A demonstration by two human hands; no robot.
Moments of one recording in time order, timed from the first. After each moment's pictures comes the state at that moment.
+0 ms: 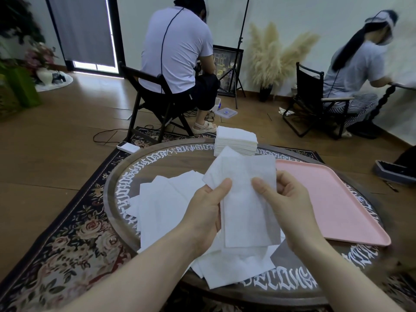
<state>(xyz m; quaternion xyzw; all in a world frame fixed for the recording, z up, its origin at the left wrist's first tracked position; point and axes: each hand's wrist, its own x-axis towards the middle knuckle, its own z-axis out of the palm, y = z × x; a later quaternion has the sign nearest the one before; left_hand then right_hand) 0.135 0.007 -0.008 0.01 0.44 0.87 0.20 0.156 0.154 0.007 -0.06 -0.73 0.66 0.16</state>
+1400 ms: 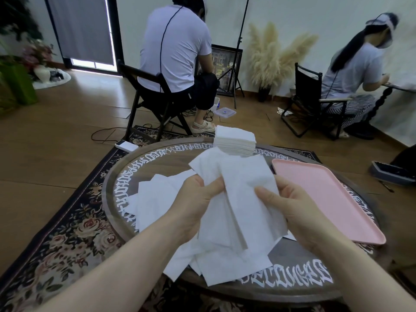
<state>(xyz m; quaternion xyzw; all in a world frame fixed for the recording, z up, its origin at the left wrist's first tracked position) 0.125 -0.009 -0.003 0.02 0.54 0.83 0.14 0.153 0.184 0.005 0.02 -0.68 0.74 -0.03</state>
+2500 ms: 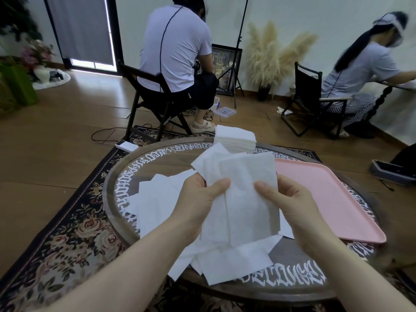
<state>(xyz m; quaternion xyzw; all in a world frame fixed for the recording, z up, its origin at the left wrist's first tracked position) 0.128 -0.005 -0.004 0.02 0.53 0.84 0.11 0.158 0.175 0.005 -0.03 -0.73 0.68 0.07</state>
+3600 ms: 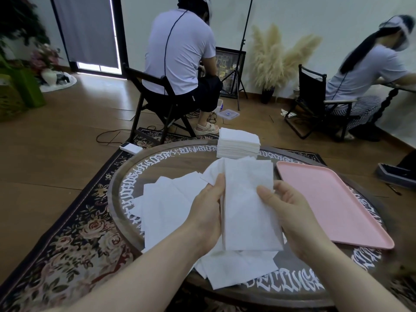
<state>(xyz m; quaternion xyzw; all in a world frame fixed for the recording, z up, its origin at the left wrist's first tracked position) 0.128 0.007 -0.013 -0.01 0.45 0.87 0.19 0.155 0.160 -0.001 -0.05 -0.67 0.74 0.04</state>
